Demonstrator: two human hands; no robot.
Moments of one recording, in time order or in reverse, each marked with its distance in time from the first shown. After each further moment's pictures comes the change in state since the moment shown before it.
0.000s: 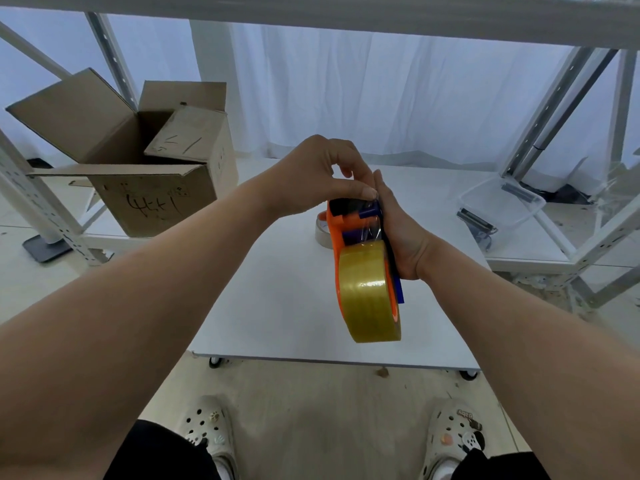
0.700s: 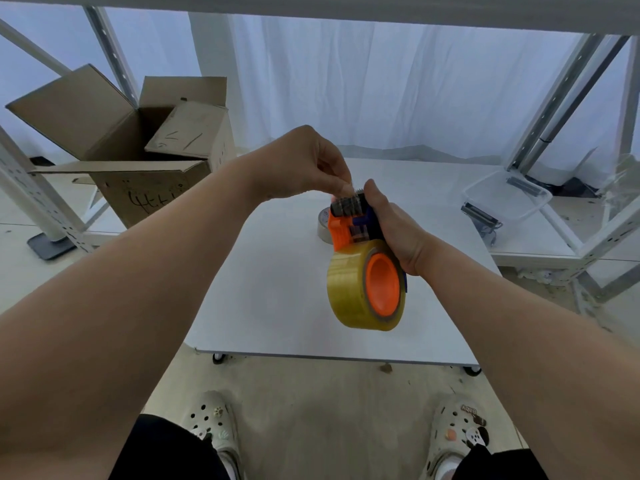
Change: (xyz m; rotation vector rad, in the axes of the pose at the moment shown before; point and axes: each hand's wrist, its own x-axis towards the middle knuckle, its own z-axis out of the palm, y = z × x) left_hand 0.000 -0.005 -0.017 0.007 -0.132 -0.207; right_hand 0.007 0.012 -0.001 -0.359 0.125 -0.131
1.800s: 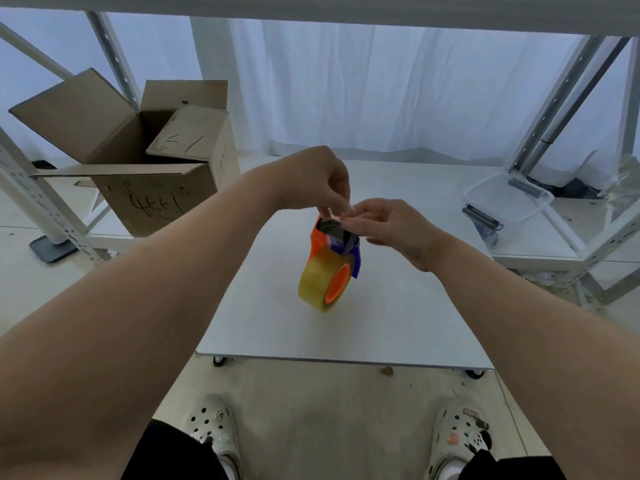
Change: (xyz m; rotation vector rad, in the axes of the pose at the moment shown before) left_hand 0.011 -0.001 0.012 0.186 -0.093 -0.099; right_hand 0.001 -0.003 -0.016 -0.144 -0.028 -0.023
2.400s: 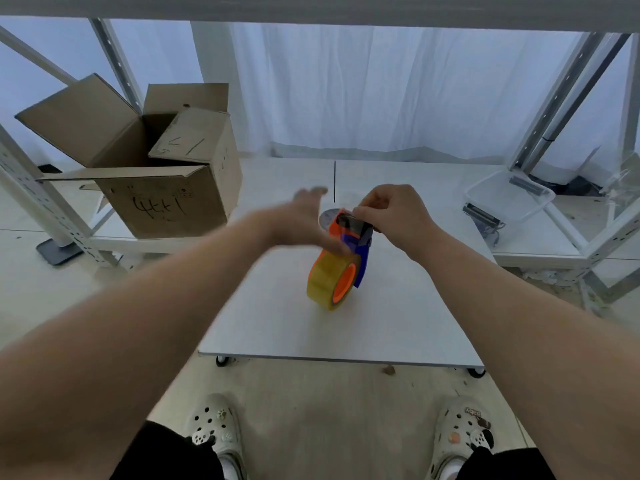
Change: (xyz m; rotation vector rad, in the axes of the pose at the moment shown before) left_hand -0.009 -0.023 0.040 -0.036 -0.085 -0.295; right_hand 0.013 0.001 0.000 -0.184 0.363 -0.071
